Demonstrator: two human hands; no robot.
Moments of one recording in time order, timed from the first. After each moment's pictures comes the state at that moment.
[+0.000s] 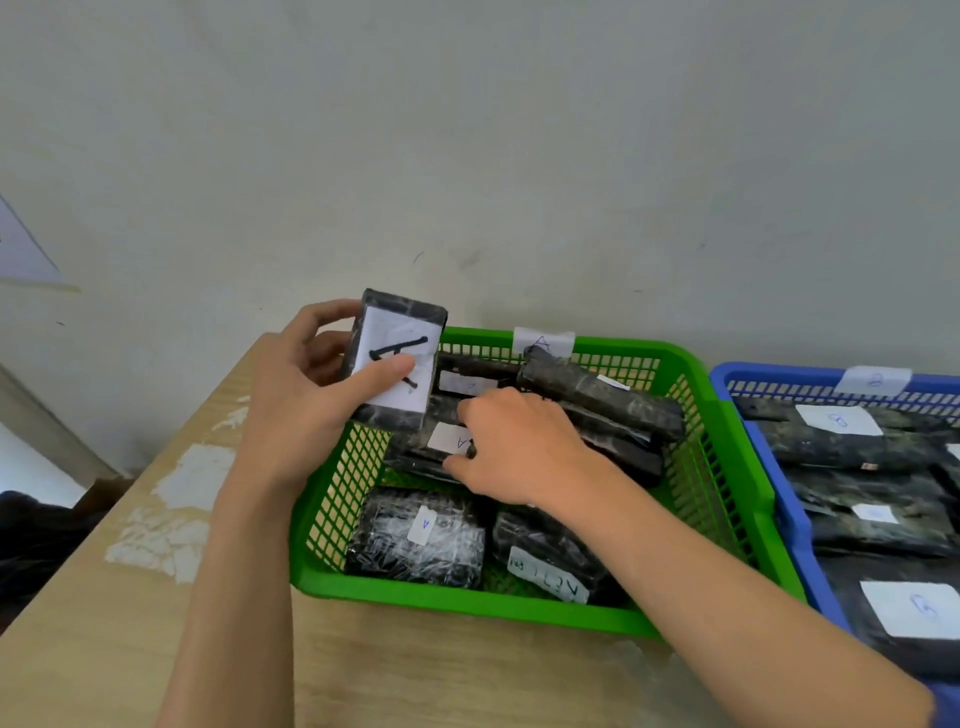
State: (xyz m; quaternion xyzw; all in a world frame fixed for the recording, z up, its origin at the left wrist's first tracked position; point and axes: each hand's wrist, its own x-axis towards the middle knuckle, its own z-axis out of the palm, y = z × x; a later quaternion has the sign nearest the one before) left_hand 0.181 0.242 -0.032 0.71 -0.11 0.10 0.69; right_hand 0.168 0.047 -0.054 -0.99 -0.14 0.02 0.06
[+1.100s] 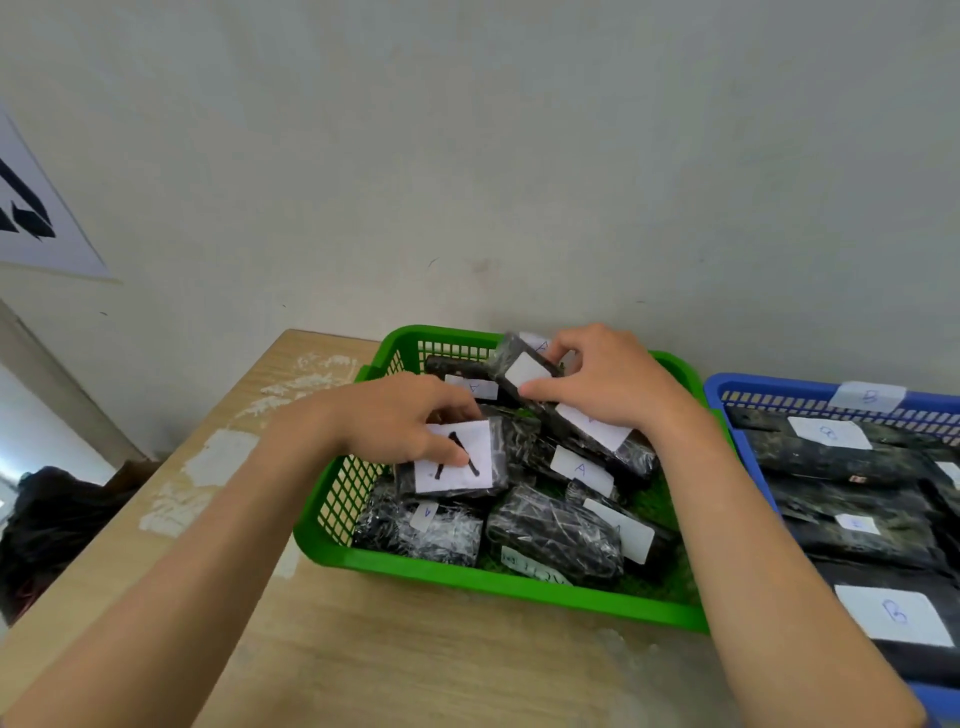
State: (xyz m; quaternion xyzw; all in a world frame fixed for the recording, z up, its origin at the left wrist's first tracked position) left_hand 0.193 0.210 -0.002 0.89 -0.34 -0.23 0.20; right_hand 0.179 -0.035 -0.005 -0.96 -0.03 0.00 0.28
